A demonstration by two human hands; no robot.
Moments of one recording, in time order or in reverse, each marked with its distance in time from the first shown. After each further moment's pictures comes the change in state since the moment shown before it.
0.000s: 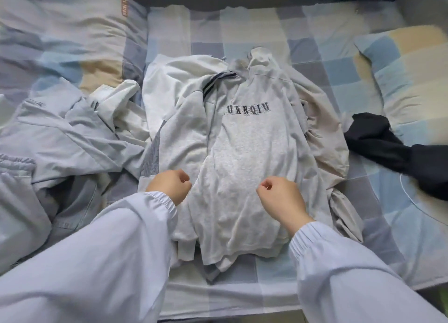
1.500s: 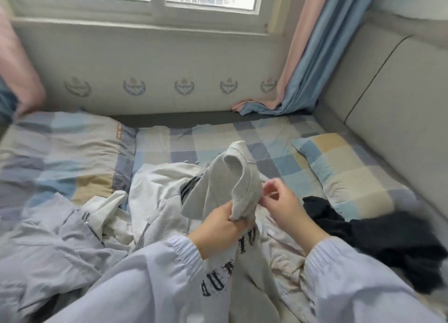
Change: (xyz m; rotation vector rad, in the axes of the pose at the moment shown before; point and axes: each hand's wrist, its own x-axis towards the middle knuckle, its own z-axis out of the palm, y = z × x) left_hand -0.123 0.189 -0.146 -0.601 -0.204 0.687; right_hand -0.056 -0.079 -0.229 0.542 0.224 -0.346
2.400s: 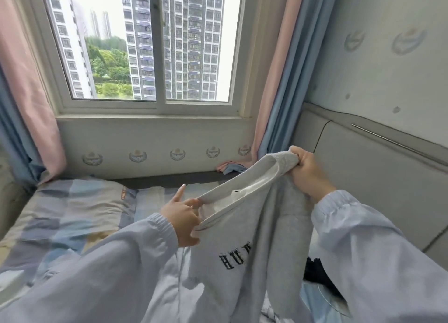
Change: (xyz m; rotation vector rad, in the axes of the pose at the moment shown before) left_hand -0.139 0.187 -0.070 1.632 -0.074 0.281; right_hand -0.097 -0.188 -0.207 -0.092 0.357 -0.436
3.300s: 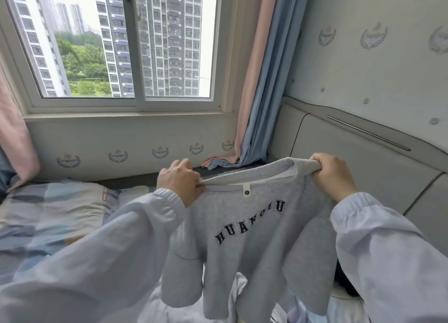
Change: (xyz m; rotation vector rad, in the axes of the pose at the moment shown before) left_hand 0.032 0.022 -0.055 -0.233 0.436 -0.423; right_hand -0.051 0.021 -0.081 -0.532 0.139 0.202
